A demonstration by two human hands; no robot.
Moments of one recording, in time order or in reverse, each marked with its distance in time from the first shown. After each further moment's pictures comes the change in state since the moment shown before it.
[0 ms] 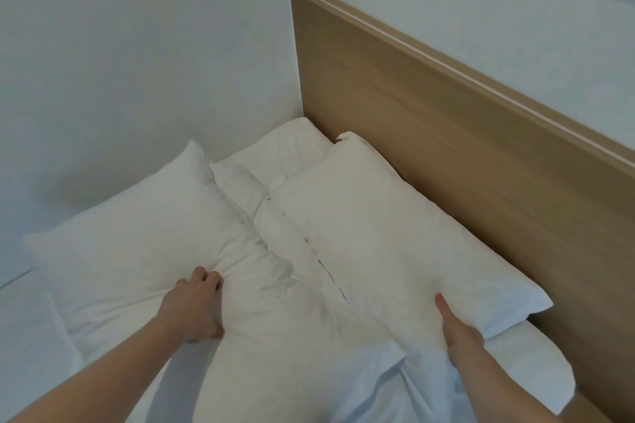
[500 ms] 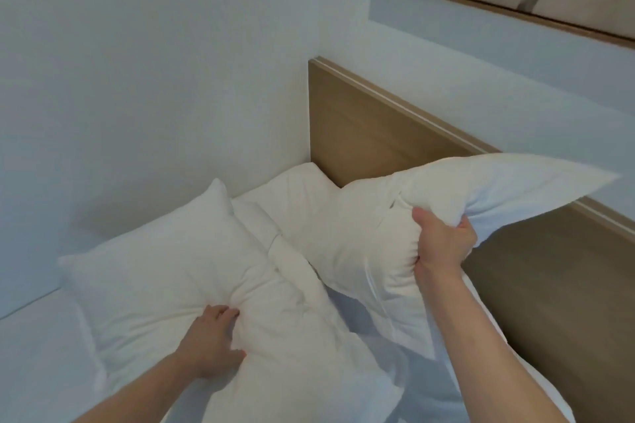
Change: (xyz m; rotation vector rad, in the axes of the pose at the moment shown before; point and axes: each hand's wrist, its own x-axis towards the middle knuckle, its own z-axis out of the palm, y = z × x) left_hand -0.037 -0.015 0.012 -0.295 0.035 0.075; right_hand -0.304 -0.144 0.022 0.614 -0.287 -0.803
